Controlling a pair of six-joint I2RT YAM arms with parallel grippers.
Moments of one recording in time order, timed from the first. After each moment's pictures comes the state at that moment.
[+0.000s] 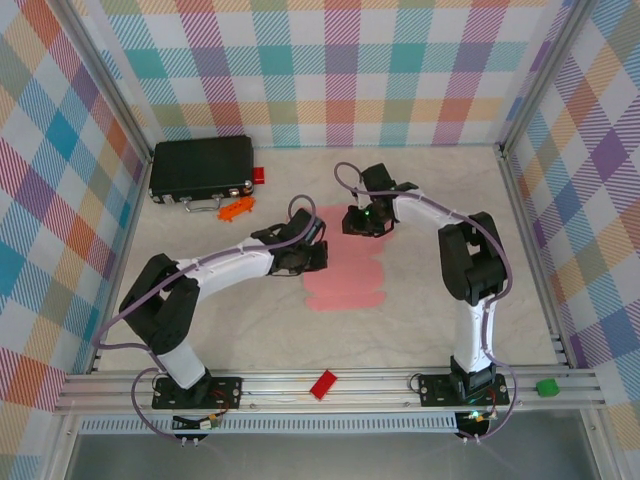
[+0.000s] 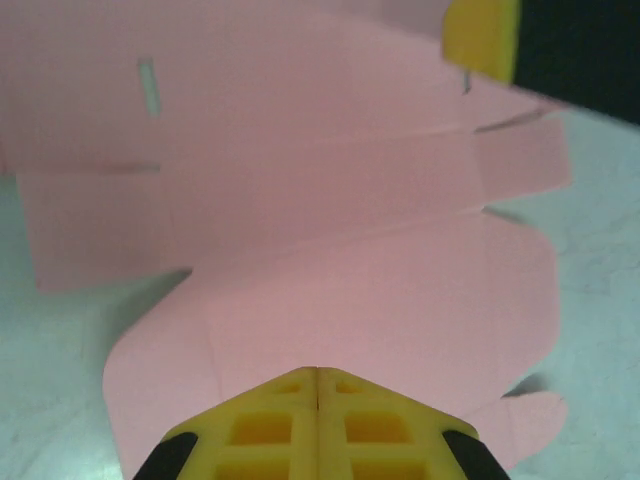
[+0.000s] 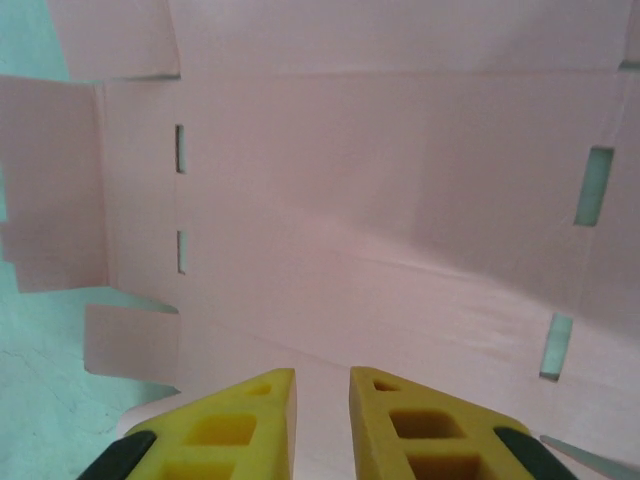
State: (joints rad) left arm -0.70 1.70 1.15 -0.41 0.03 -0.70; right arm 0.44 2.01 1.49 -0.60 -0.36 0.38
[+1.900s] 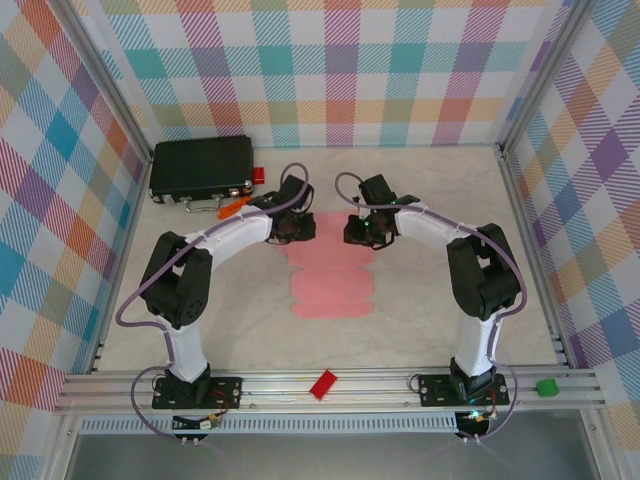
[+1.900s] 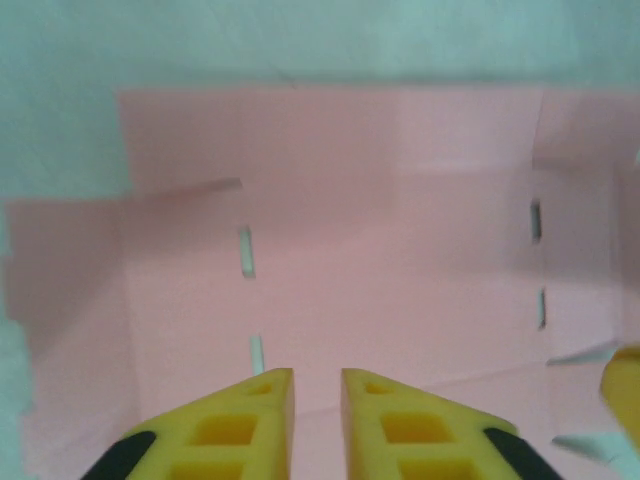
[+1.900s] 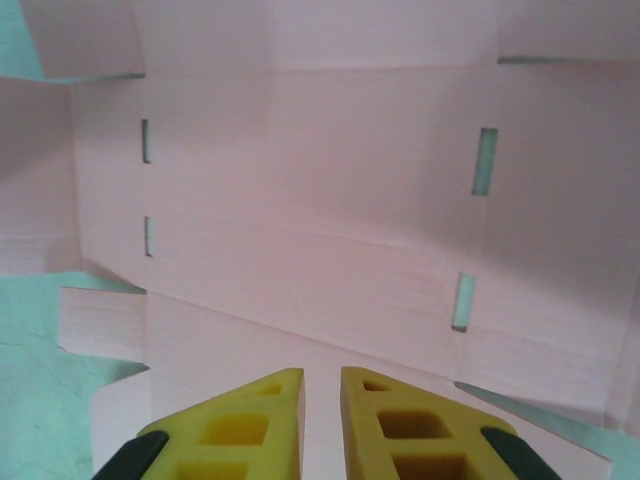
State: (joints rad) left arm -0.50 1.88 1.44 -0.57 0.01 -0.51; right arm 0.50 1.89 1.34 -0.53 -0.30 0.49
